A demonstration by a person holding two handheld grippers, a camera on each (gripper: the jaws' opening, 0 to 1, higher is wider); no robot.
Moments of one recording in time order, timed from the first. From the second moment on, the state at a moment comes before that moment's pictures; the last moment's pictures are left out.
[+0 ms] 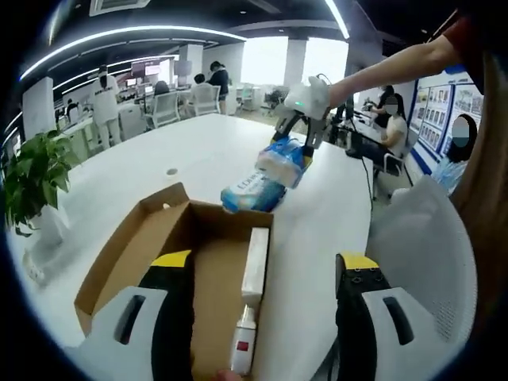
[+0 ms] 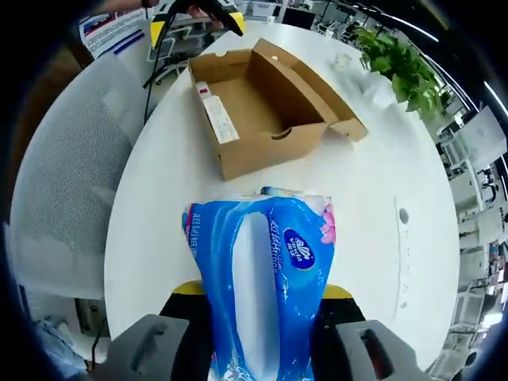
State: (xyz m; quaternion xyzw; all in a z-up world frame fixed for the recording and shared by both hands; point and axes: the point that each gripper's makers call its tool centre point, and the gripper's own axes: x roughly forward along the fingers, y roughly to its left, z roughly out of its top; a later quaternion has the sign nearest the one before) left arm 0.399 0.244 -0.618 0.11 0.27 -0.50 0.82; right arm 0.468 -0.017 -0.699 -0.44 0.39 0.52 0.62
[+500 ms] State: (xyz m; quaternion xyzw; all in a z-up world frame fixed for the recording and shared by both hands) left arm 0.402 0.237 -0.620 0.11 0.28 -0.50 0.81; right arm 0.477 -0.075 -0.707 -0.44 0.42 0.50 0.62
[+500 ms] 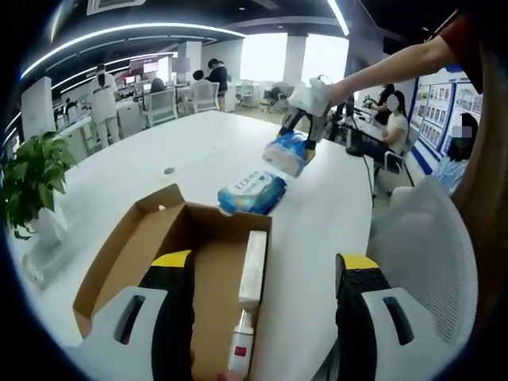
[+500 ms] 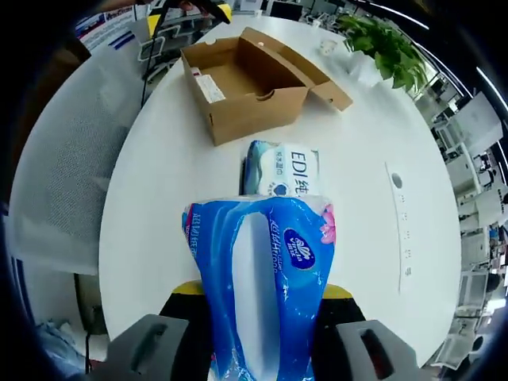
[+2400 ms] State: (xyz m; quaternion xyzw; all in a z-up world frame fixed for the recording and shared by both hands) left arm 0.389 0.249 -0.627 0.12 0.31 -0.45 0.83; right arm 0.496 -0.111 -0.770 -0.43 0.45 0.51 0.60
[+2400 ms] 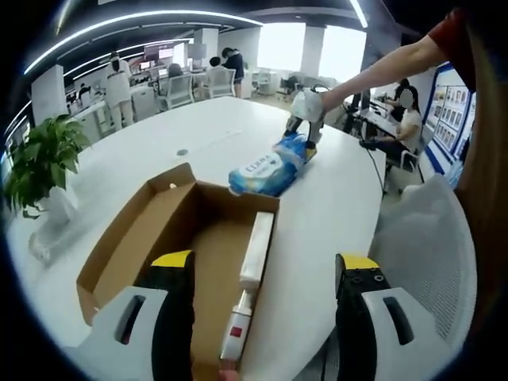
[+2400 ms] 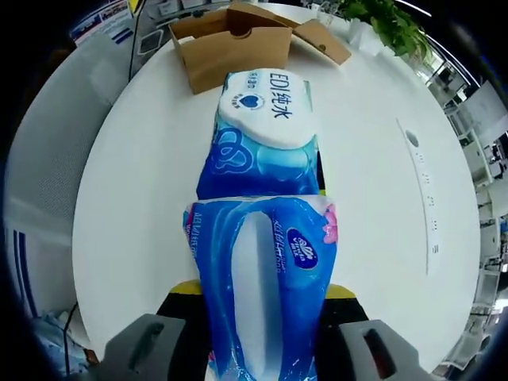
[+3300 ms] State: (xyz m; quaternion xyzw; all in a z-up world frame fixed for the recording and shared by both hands) left arm 0.385 0.256 -0.633 0.12 0.32 -0.45 0.83; right arm 0.497 -0.115 -0.782 -0.43 0.46 0.51 0.59
